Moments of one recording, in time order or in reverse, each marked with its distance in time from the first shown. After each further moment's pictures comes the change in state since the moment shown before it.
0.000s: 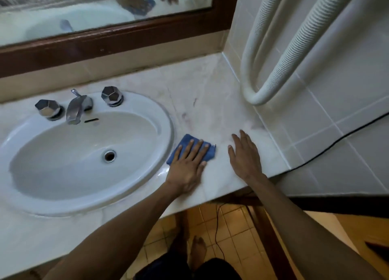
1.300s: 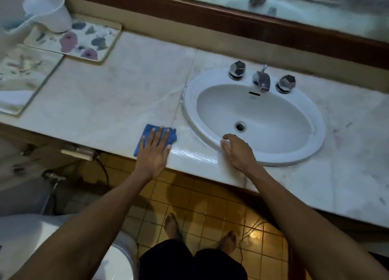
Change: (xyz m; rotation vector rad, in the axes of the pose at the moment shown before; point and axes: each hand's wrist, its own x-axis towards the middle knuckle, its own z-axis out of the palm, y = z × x) left_hand -0.439 -0.341 -0.054 -0.026 0.285 -0.767; right_hand -0.139 -0.428 0.128 0.126 -0.326 -0.568
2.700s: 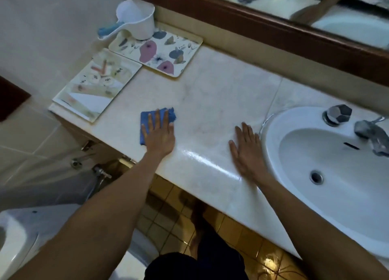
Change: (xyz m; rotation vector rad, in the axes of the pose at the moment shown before) left_hand 0.118 -0.209 -0.075 -0.116 0.109 -0.541; right_hand 0.181 -0.164 0.117 -0.214 0.043 -0.283
